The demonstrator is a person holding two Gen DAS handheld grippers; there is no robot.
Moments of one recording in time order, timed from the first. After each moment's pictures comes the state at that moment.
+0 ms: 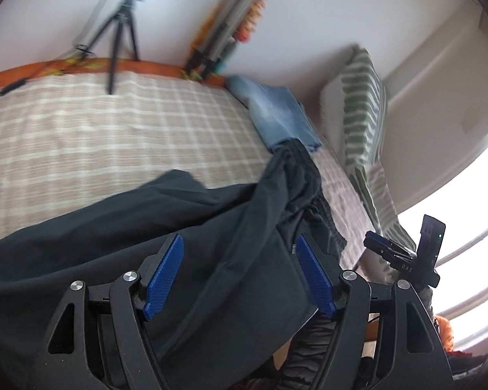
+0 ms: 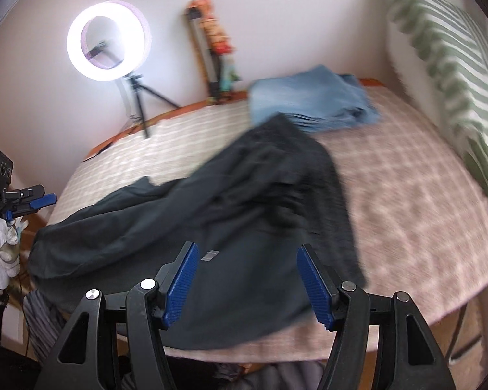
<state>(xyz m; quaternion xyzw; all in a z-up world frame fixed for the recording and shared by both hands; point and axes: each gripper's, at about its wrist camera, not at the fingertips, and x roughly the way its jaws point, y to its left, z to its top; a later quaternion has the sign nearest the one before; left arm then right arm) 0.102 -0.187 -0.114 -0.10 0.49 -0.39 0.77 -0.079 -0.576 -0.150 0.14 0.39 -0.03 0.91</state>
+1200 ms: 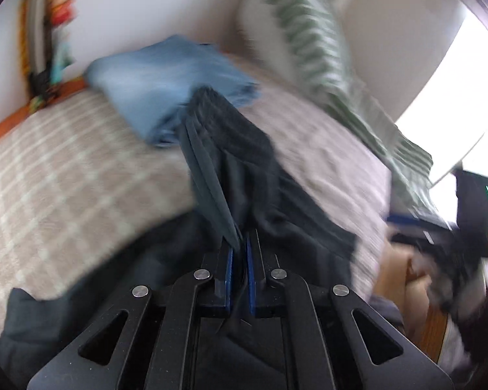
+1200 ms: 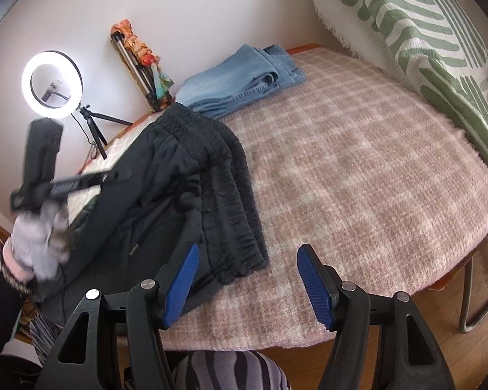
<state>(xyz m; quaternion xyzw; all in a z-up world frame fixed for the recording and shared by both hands) 0.075 -0.405 -0.148 0.11 0.46 -0.51 0.72 -0.109 -0.669 -0.193 0.24 0.38 -0.05 0.89</state>
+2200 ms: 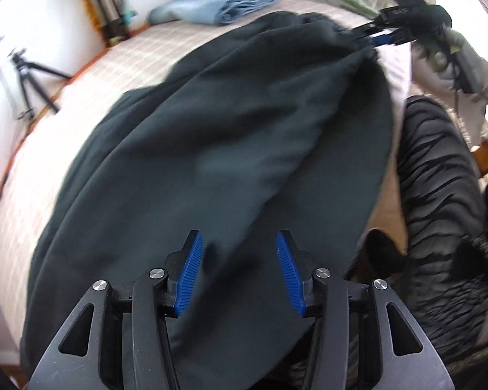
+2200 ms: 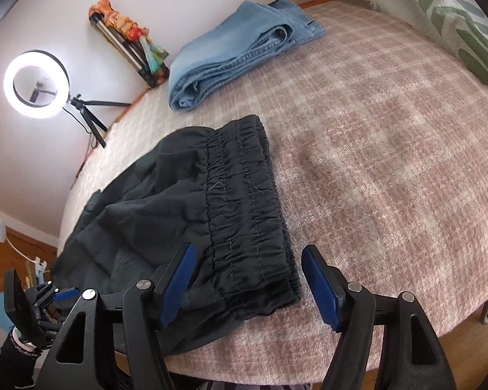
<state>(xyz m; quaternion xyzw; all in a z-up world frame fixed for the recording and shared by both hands) -0.018 -0.227 -0.189 0.30 0.46 -0.38 0.75 -0.041 -0.670 -0.233 0.27 0.46 -0.01 0.85</state>
